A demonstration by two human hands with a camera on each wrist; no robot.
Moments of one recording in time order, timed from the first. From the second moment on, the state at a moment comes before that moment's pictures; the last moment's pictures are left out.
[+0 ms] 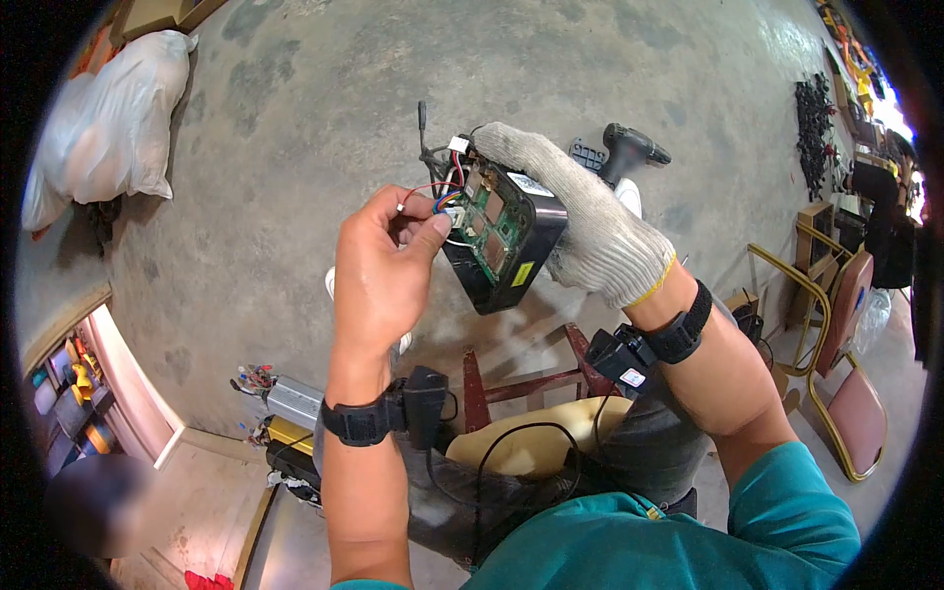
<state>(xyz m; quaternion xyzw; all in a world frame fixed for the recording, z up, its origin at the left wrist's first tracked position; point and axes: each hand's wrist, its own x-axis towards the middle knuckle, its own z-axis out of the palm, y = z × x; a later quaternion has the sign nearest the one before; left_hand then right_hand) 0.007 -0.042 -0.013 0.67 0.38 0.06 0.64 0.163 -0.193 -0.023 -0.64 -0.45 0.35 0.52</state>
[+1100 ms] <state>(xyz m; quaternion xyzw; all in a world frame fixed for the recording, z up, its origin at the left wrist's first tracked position) 0.006 -0.028 0.002 0.62 0.40 -0.02 0.68 0.154 -0.172 0.016 -0.56 -0.09 0.54 0.62</state>
